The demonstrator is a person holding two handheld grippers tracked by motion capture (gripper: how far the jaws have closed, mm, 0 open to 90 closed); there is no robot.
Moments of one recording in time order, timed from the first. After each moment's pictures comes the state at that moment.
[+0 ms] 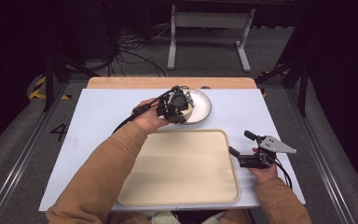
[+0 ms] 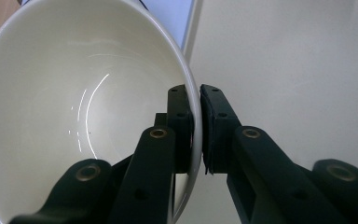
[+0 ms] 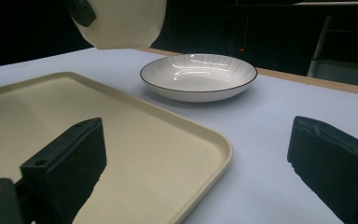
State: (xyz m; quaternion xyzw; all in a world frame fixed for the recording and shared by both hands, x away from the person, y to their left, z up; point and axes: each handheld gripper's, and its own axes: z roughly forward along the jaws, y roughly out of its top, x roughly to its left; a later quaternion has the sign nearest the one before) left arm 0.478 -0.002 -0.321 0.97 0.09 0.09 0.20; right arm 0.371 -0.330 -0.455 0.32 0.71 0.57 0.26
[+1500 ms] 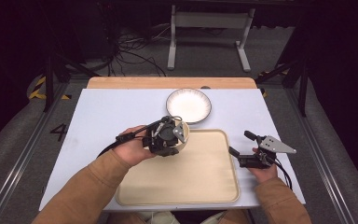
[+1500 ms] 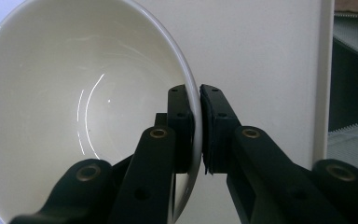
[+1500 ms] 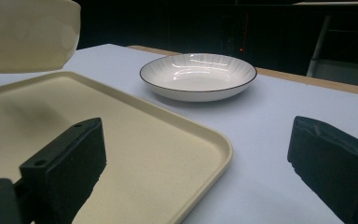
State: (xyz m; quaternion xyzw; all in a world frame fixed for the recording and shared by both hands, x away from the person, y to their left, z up) left arm 0.382 0.024 -0.327 0.98 0.03 0.06 0.20; right arm 0.371 -0.329 -0.455 0.32 0.71 0.57 0.26
